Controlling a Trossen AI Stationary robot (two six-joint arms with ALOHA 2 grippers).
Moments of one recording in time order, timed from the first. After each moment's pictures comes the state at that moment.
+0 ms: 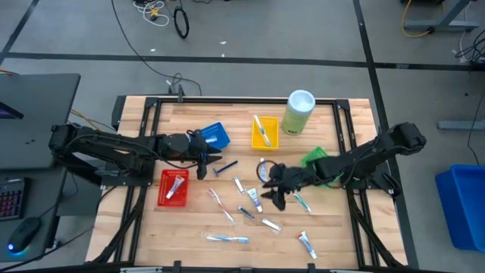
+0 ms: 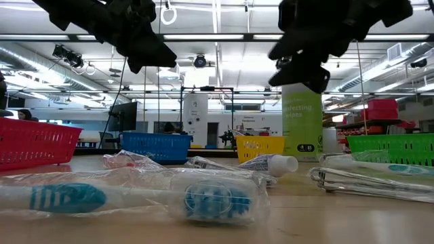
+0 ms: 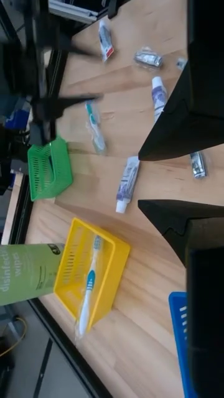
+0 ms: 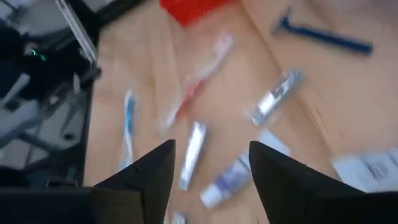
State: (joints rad) left arm -0.01 1.07 0.59 0.08 -0.17 -0.21; right arm 0.30 1.46 0.78 0.05 0.11 0.64
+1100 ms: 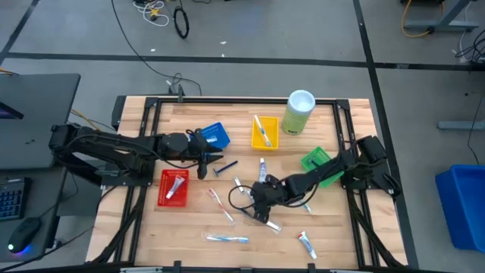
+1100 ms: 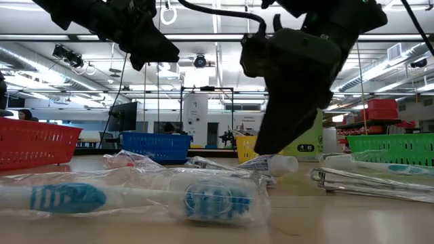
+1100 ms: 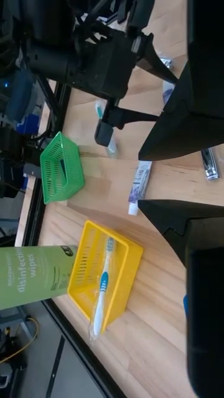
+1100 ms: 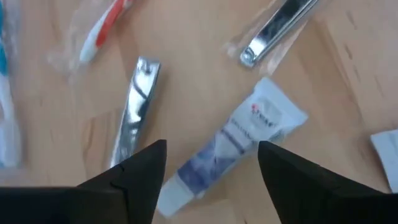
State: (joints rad) left arm -0.01 1.07 0.59 0.13 -0.17 -0.21; right arm 0.35 1.89 1.11 -0.29 0.18 0.63
